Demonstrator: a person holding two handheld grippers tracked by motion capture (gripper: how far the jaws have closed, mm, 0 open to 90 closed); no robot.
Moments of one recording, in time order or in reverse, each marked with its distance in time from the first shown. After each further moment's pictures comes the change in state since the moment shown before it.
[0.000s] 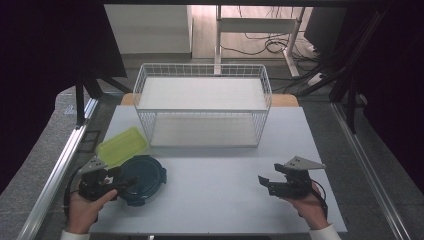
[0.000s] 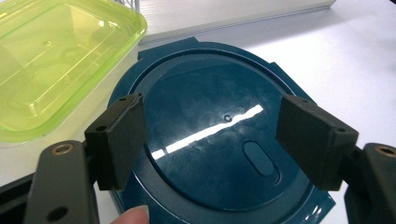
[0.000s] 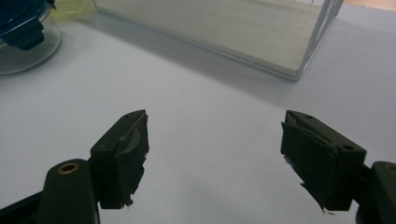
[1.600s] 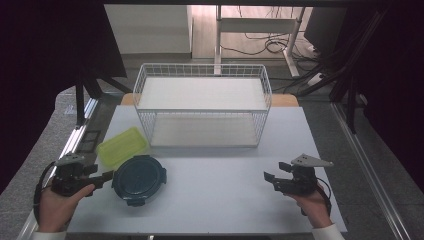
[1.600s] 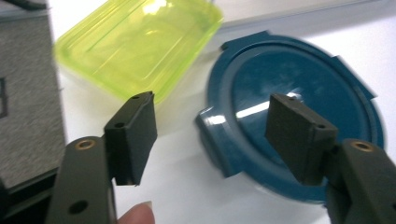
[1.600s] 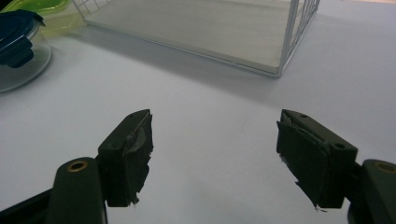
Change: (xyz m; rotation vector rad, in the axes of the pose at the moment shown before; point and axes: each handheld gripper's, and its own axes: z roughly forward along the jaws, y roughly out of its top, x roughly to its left) left arm 0.038 0.010 -0.041 0.105 0.157 -0.044; right arm -0.016 -0.003 -0.003 -0.014 -0.009 0.070
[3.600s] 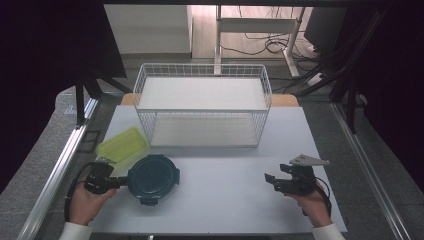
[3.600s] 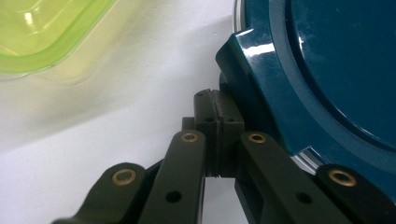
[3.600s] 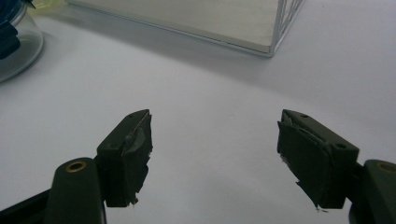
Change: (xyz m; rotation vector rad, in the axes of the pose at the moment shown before) left arm -0.026 -0.002 0.073 0.220 -0.086 -0.008; right arm -0.007 -0.005 0.007 0.064 -0.028 0.007
